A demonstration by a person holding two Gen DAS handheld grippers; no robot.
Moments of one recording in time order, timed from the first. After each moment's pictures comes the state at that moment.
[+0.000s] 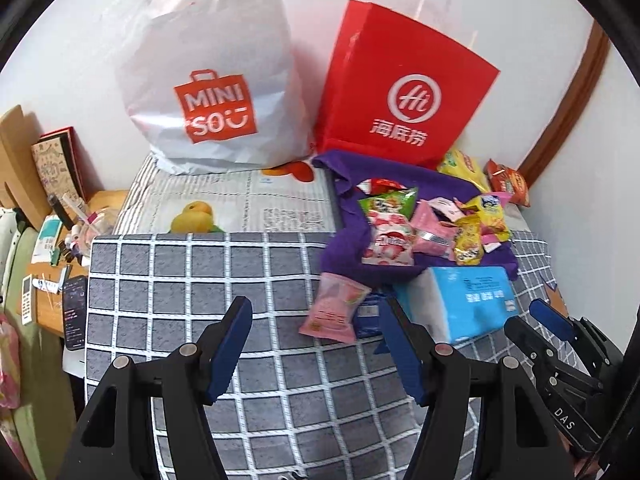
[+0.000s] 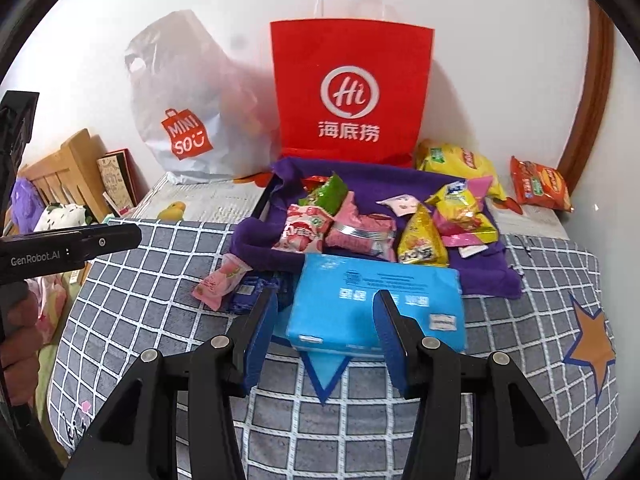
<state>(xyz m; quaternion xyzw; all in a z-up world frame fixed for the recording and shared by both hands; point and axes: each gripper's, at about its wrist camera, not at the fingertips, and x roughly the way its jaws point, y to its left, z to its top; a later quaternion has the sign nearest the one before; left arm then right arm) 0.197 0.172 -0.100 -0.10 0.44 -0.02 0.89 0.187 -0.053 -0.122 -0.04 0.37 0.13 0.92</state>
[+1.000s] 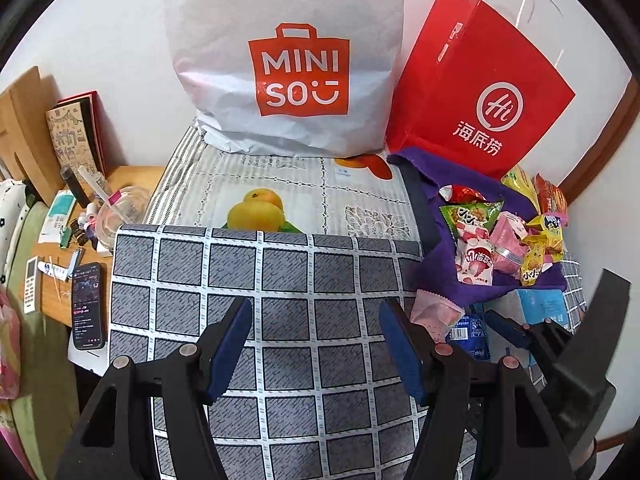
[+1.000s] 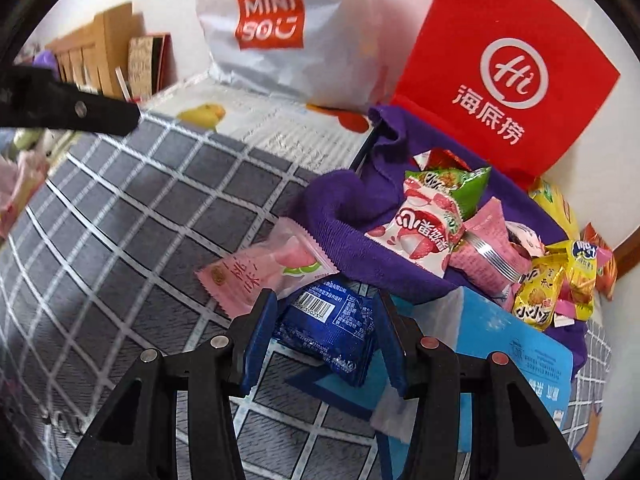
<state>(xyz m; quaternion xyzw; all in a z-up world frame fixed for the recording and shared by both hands) 0.232 0.243 -0.143 -0.13 0.46 0.01 0.88 0.249 0.072 -0.209 -0.22 0.41 0.18 0.87</state>
